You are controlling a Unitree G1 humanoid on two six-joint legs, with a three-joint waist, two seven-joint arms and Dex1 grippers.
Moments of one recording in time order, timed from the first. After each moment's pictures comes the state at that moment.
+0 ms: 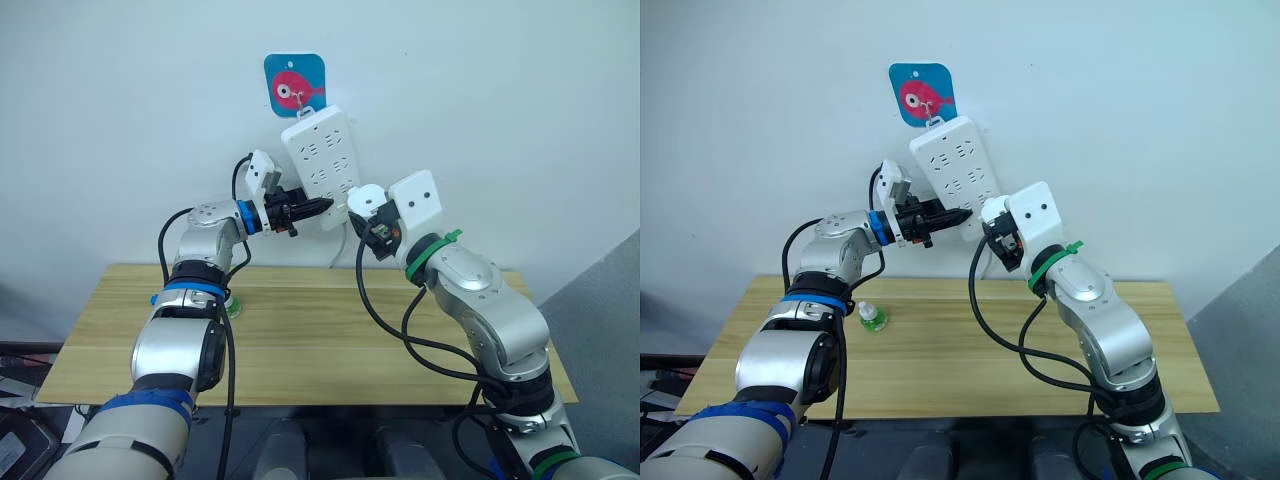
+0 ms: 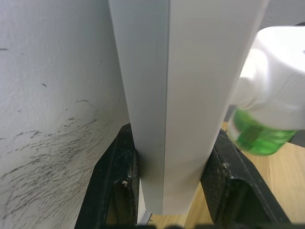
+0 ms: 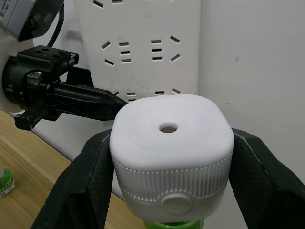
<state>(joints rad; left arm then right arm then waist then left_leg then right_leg) -1.00 0.36 0.09 0.95 -0.22 0.04 -1.15 -0.53 -0.20 0.20 -0.56 0.14 0.96 0.16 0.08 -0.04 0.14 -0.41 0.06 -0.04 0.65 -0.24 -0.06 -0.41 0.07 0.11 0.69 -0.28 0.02</state>
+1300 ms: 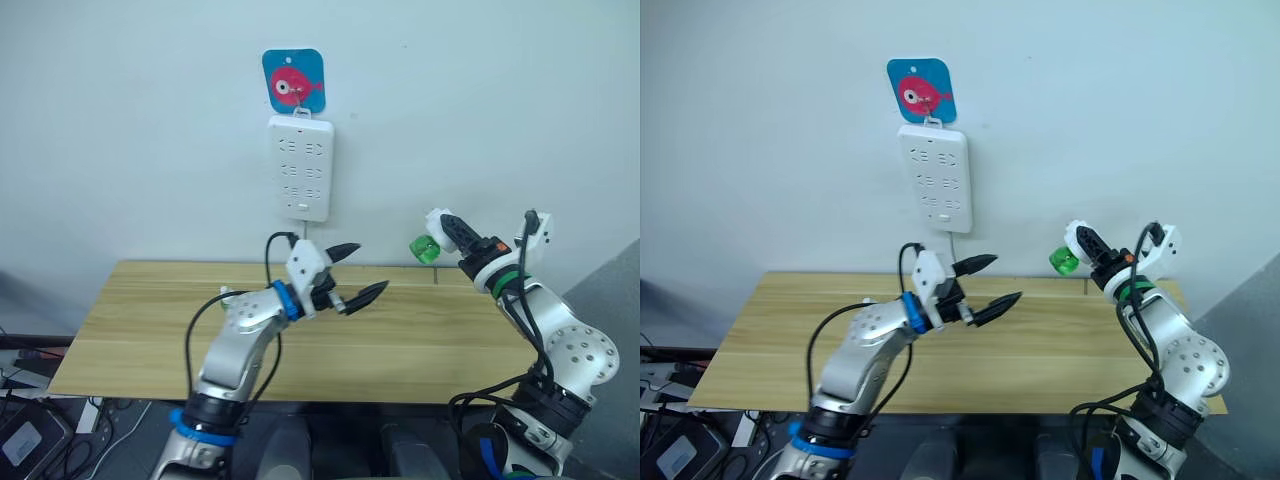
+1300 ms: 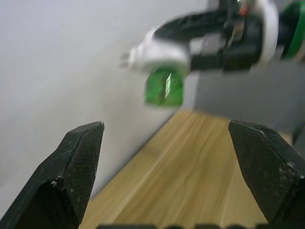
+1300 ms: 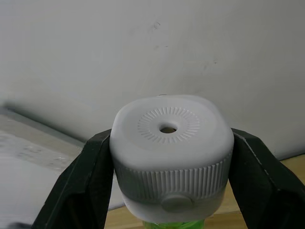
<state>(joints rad) -0.31 0.16 -0.19 -0.13 -0.24 0.22 -0.76 -0.44 0.05 -0.75 -0.37 1.01 1.21 -0.07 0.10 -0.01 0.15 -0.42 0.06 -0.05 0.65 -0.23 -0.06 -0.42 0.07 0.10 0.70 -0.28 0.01</state>
